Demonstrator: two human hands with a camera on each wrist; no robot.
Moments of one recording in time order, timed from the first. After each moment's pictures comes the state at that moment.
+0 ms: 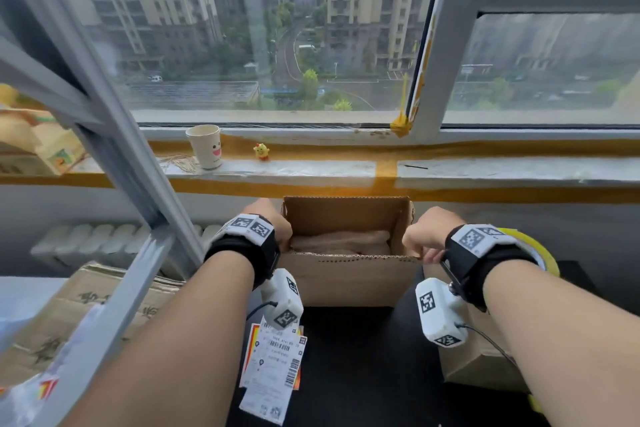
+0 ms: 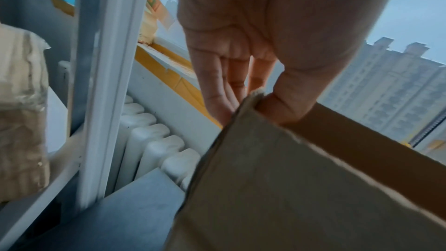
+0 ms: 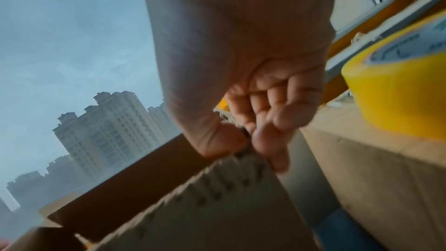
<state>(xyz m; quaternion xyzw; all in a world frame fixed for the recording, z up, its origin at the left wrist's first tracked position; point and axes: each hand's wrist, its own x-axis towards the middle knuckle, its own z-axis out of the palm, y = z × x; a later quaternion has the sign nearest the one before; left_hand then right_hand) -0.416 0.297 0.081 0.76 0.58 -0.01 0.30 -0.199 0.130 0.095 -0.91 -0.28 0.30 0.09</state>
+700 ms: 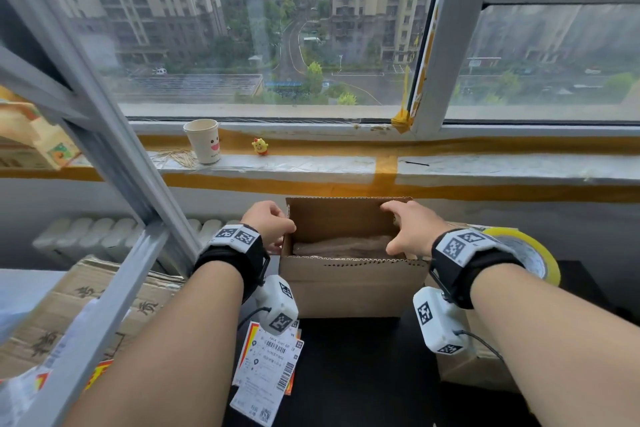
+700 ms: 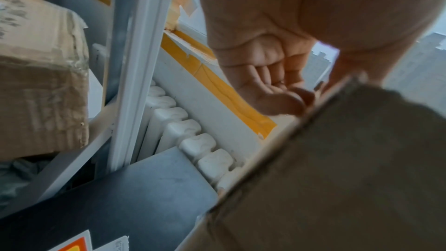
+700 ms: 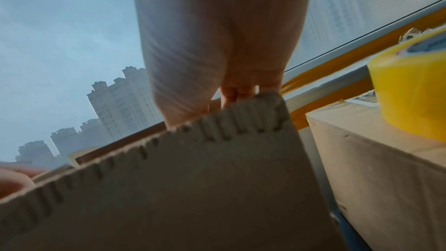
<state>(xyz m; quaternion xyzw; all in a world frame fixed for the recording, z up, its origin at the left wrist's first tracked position) -0.417 0.289 0.070 0.72 0.54 0.08 0.43 -0.198 0.138 0.074 -0.85 -0.48 0.20 0.05</state>
